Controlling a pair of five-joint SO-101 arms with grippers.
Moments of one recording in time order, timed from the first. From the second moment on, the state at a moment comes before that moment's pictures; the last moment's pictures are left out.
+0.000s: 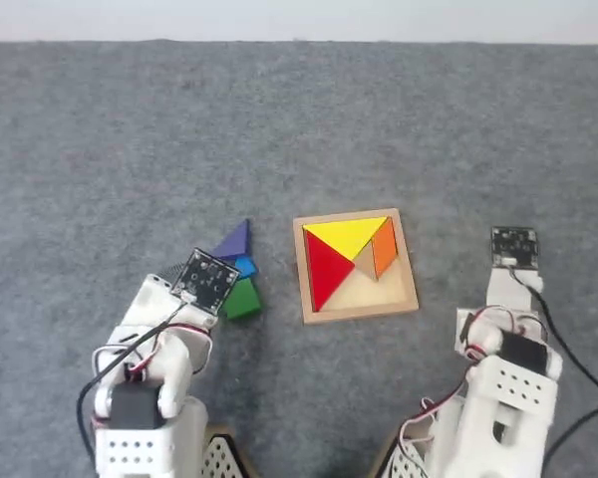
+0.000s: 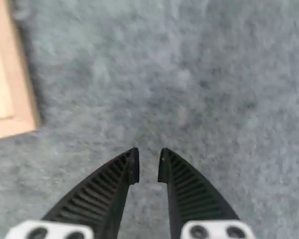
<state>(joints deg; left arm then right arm) -6.2 -100.0 89.0 64.2 -26.4 18.3 -60.0 78.7 54.2 16.0</state>
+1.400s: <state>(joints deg) 6.4 -12.9 46.2 65.9 -28.2 23.3 -60.7 83.7 53.2 19.5</state>
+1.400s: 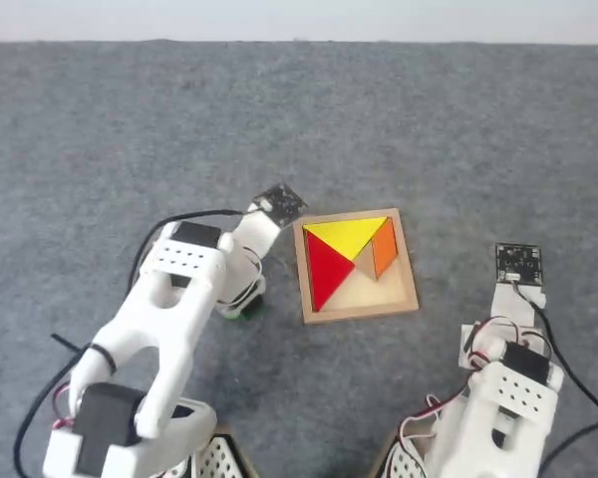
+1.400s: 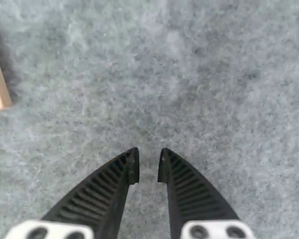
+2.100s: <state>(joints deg) 0.5 0.1 43.8 61.5 -44.0 23.3 -60.7 83.7 53.2 19.5</state>
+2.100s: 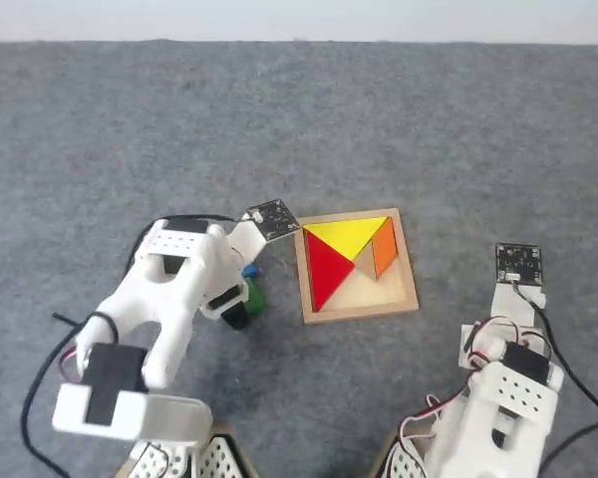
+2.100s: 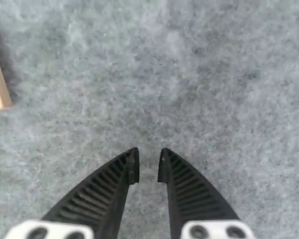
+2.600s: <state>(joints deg) 3.3 -1.3 37.4 66.5 -41.1 23.3 -60.7 83.7 53.2 19.5</state>
